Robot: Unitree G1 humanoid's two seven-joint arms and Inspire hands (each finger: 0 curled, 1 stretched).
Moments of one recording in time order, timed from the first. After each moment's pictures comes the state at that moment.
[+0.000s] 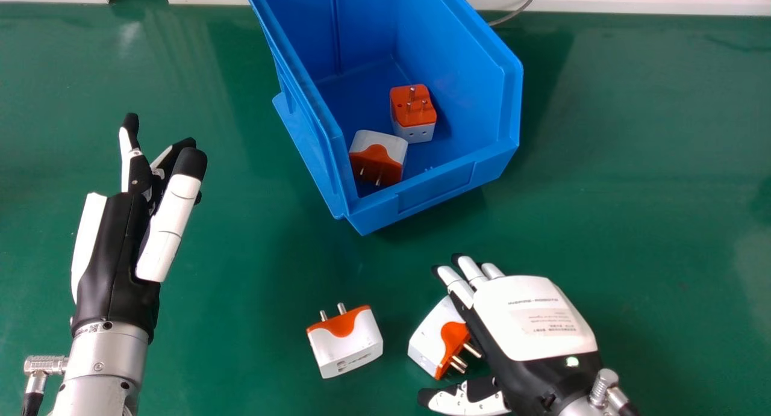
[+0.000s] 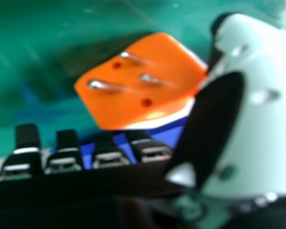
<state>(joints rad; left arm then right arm) 0.20 0.18 0.20 -0.21 0.02 -0.02 -0.07 0.28 -0.28 0.47 -0.31 -1.23 0.20 0.22</state>
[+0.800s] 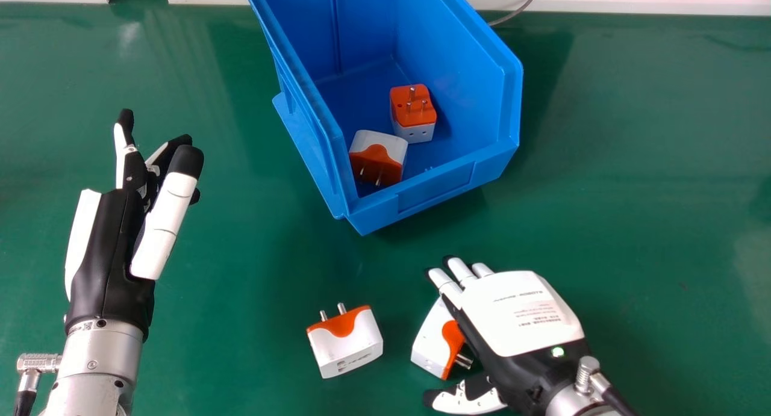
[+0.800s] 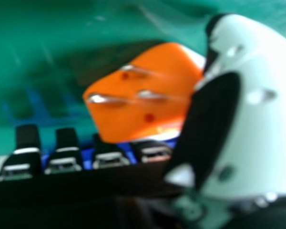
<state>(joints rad) 0.20 0.19 0.21 -0.23 0.02 0.01 -0.08 0.19 -0.32 0.52 -0.26 -1.28 0.21 0.26</state>
